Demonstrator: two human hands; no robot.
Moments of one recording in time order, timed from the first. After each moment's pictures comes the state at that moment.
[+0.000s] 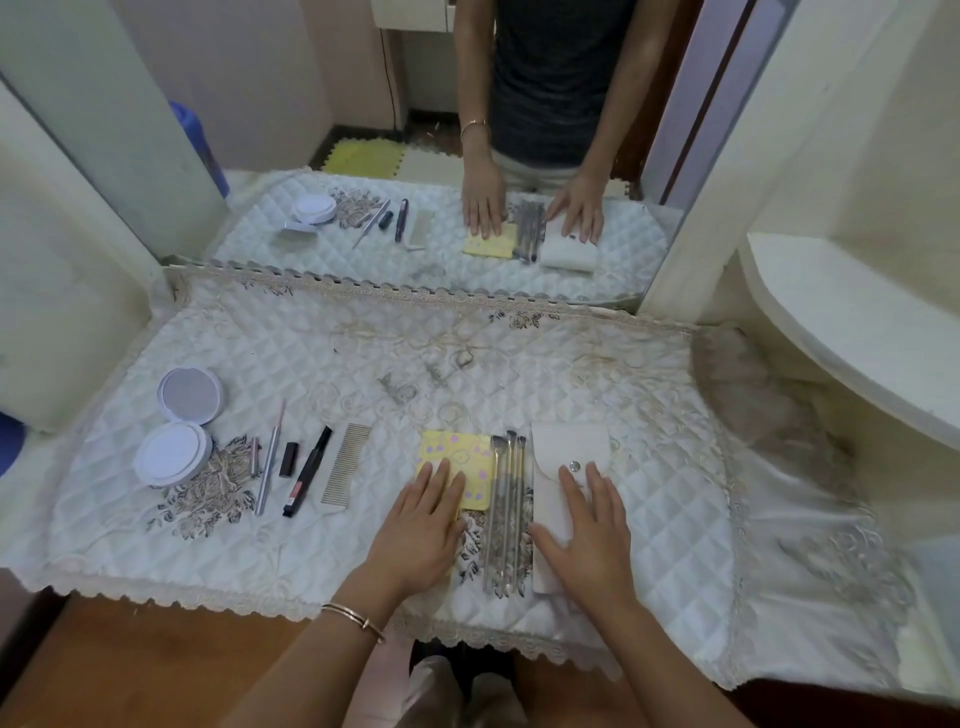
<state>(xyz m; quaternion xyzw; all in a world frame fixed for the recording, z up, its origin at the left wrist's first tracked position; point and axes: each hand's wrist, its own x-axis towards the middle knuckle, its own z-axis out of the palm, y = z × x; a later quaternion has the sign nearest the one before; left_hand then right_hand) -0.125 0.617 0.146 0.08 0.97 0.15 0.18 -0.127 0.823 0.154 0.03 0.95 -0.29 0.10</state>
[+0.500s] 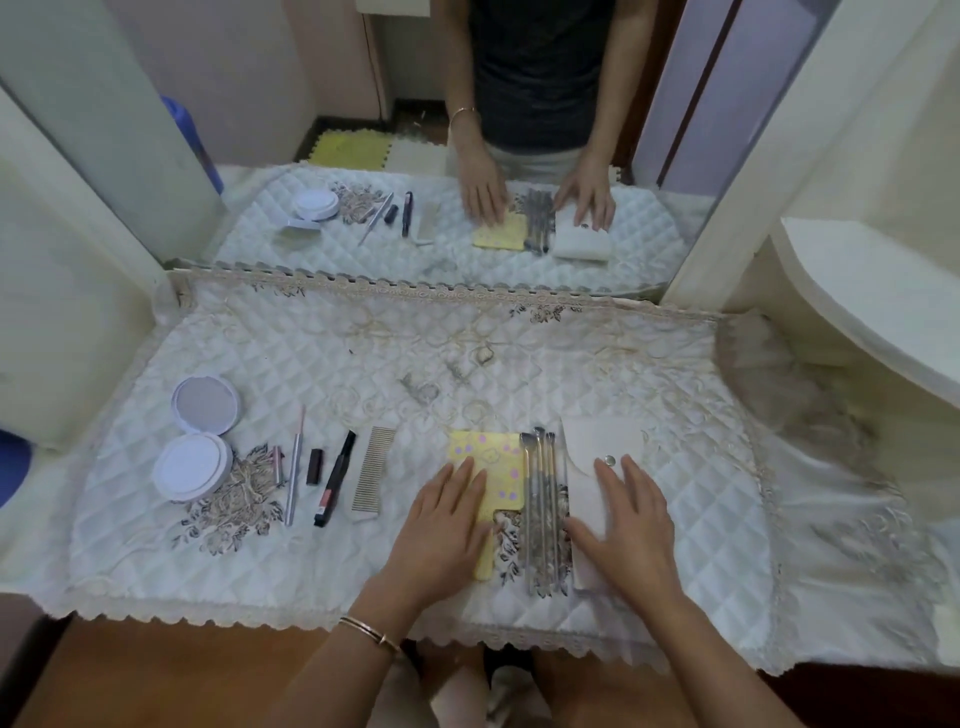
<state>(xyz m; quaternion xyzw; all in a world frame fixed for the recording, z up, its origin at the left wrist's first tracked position) -0.125 0.600 0.152 0.10 0.97 0.18 0.15 -0.127 0.818 0.158 0.05 0.97 -0.24 0.07</state>
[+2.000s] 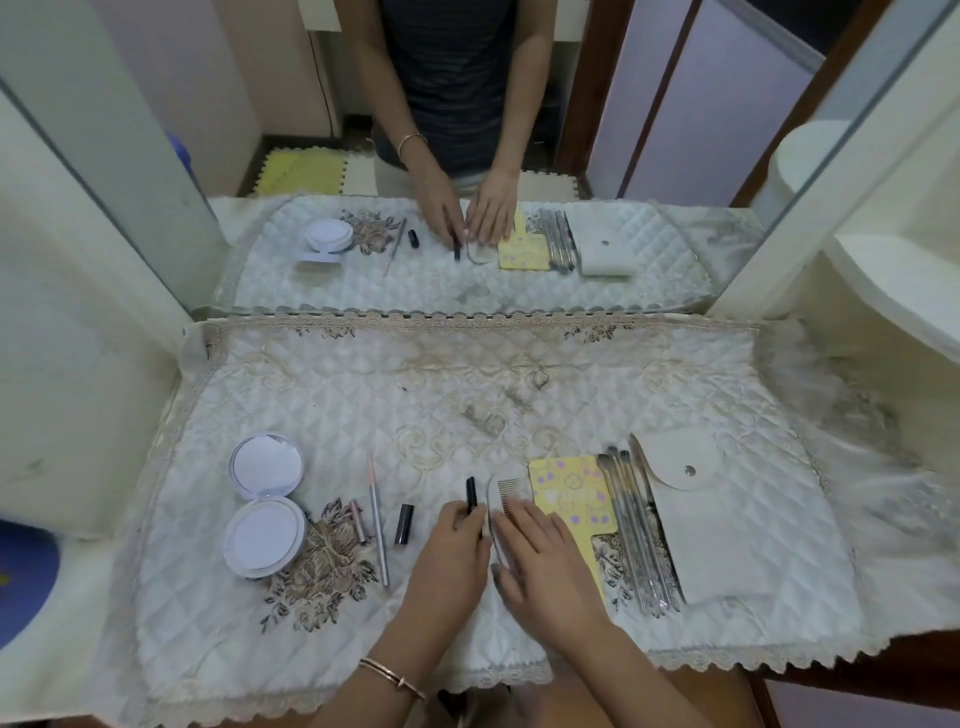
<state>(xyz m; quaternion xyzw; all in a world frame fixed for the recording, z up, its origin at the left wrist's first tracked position) -0.145 0.498 0.157 0.06 0.93 0.34 0.14 -0.119 0.628 0.145 -0.08 0.99 -0.12 0.07</state>
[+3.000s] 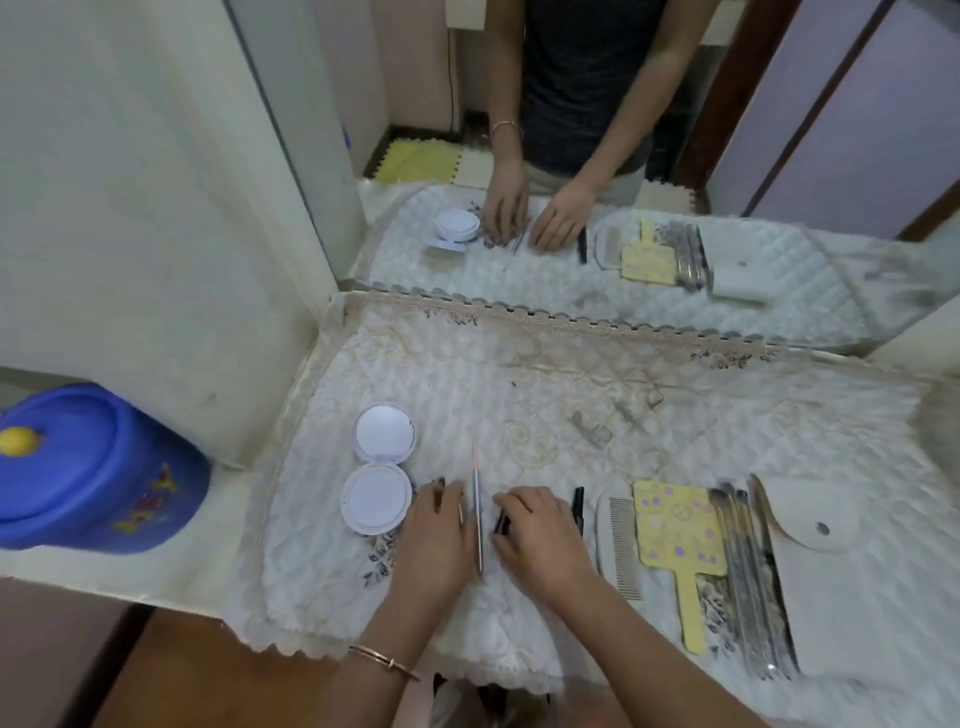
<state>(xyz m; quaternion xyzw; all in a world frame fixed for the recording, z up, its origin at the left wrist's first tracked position) -0.141 0.405 0.167 -0.11 0.94 0.30 0.07 -0.170 0.537 0.143 -0.22 0.96 -0.15 -0.01</state>
